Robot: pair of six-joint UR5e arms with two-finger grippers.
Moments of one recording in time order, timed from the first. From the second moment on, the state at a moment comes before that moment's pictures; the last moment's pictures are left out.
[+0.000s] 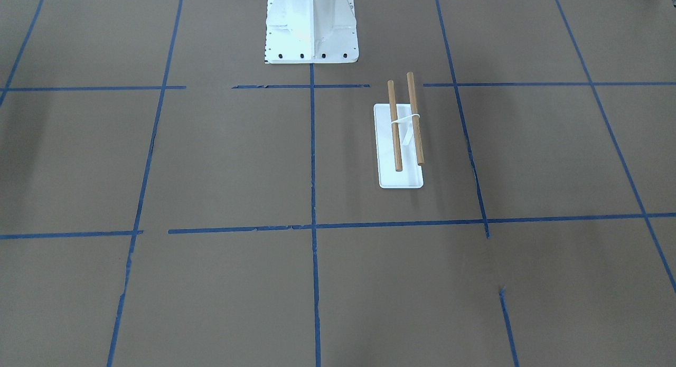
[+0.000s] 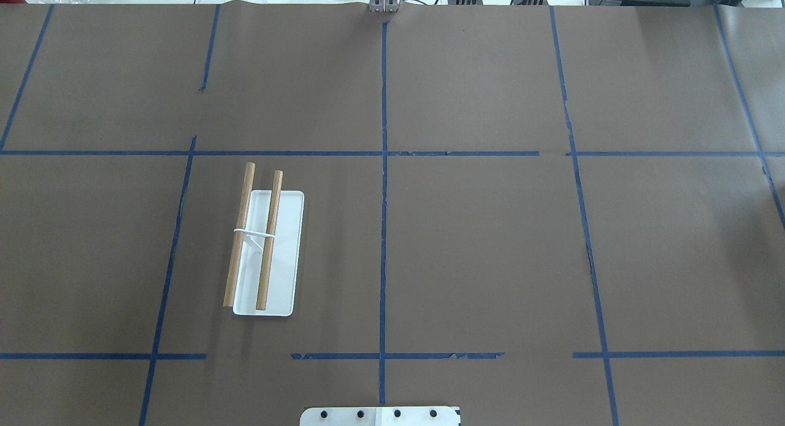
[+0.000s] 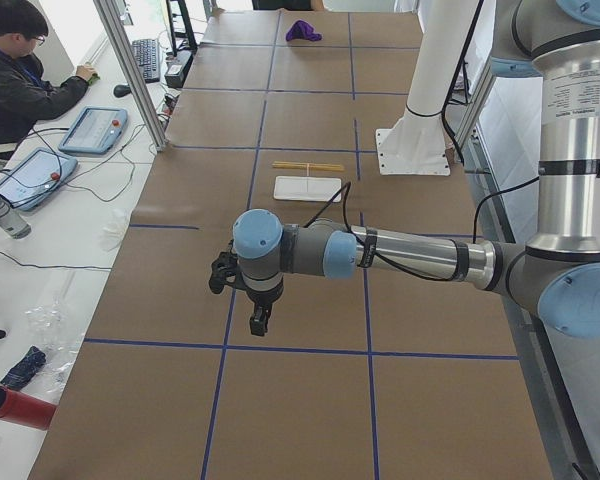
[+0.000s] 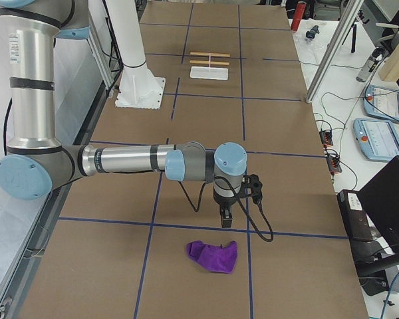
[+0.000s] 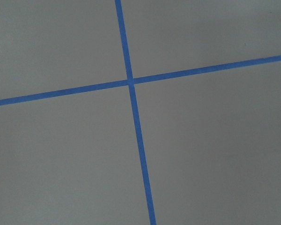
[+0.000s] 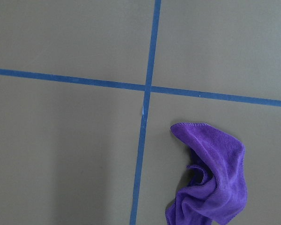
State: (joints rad) left arm -1.55 -1.49 -1.77 -1.53 -2.38 0.09; right arm 1.58 -1.62 1.73 -1.64 2.32 -0.09
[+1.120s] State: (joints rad) left arm -1.55 -1.50 -1.78 -1.53 -2.38 0.09; right arm 1.51 -1.70 1.45 -1.17 2.30 -0.25
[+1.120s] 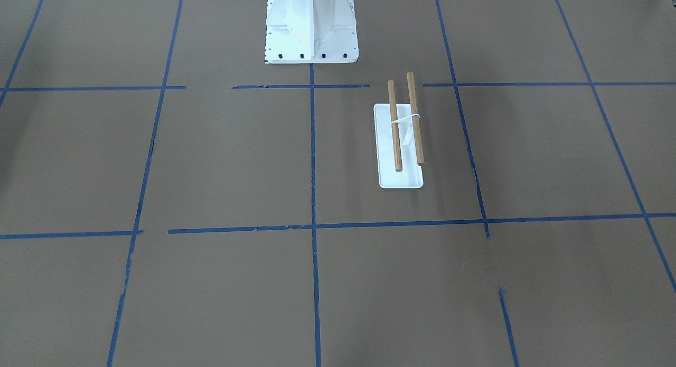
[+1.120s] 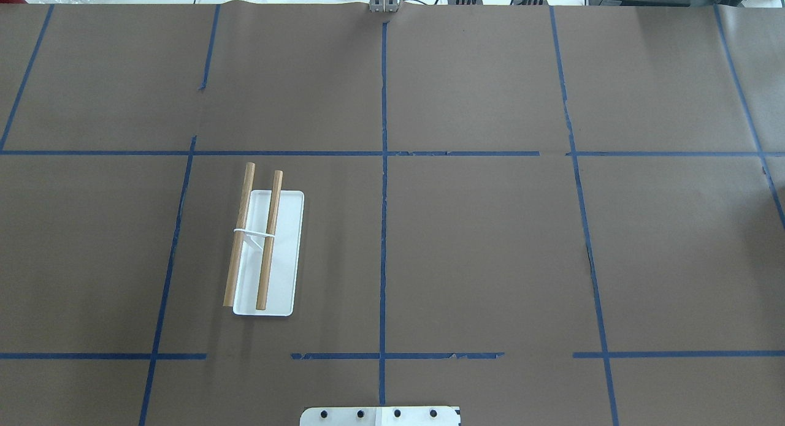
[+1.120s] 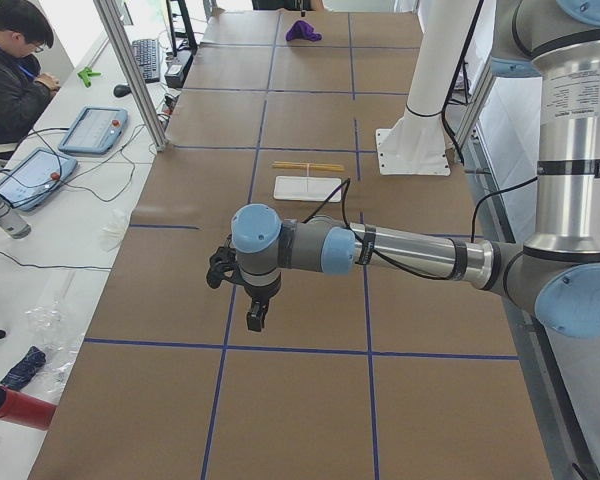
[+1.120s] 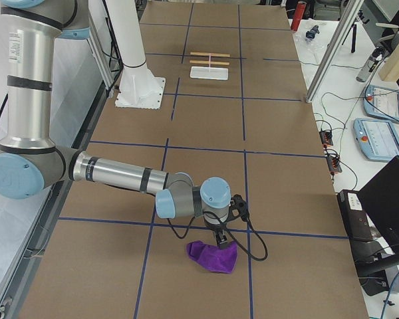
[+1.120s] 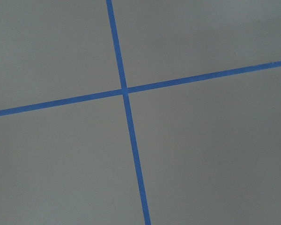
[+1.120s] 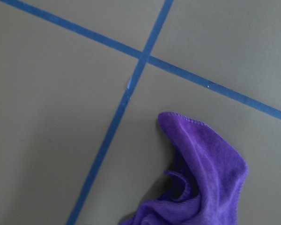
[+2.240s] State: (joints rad) left arm -1.55 -1.50 -1.79 -1.53 -2.38 0.09; right arm 1.43 -1.69 1.32 -1.05 2.21 -0.33
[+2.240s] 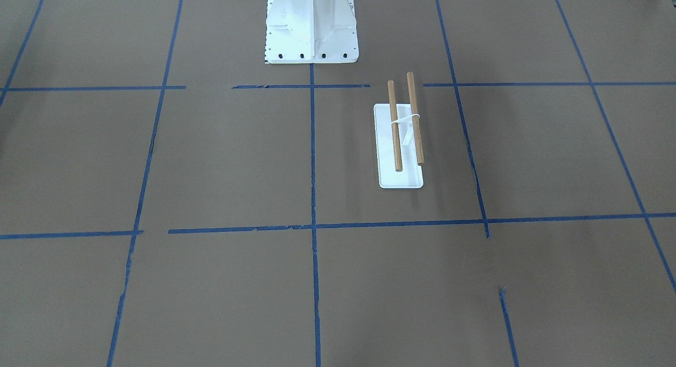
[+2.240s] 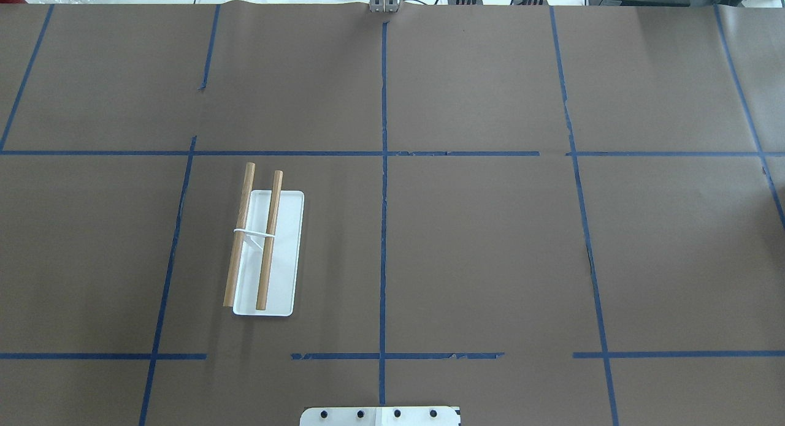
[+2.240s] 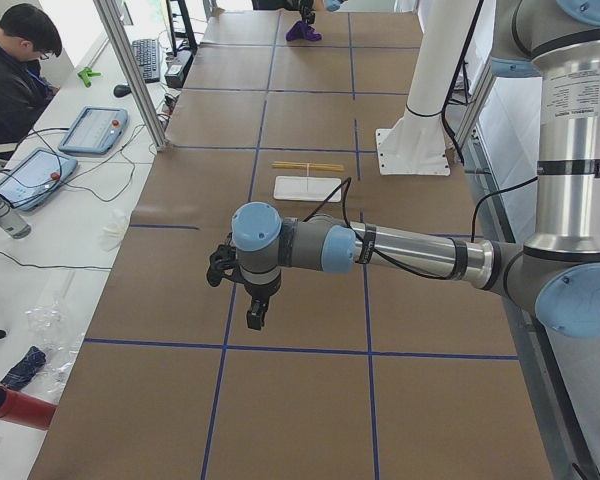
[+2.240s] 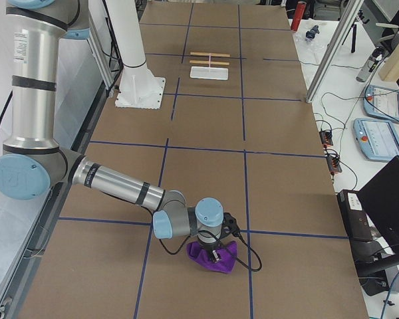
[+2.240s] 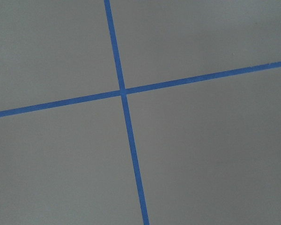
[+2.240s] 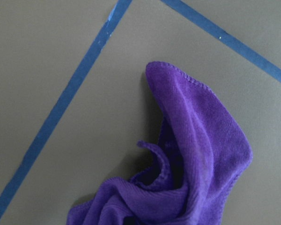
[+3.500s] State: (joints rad) left arm -1.54 -1.70 -1.78 -1.62 -2.38 0.06; right arm 1.28 -1.33 1.58 -1.22 2.35 -0.21
